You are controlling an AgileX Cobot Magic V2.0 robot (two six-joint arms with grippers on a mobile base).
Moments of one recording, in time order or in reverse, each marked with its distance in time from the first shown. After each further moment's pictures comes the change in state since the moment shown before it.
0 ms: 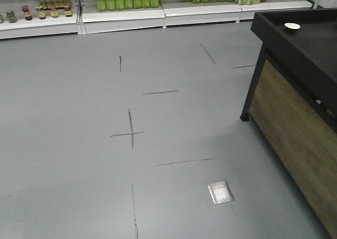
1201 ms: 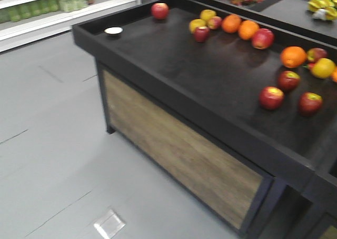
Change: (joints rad) left arm 0.000 0.000 0.000 0.000 0.000 0.000; right arm 0.000 0.000 0.000 0.000 0.000 0.000
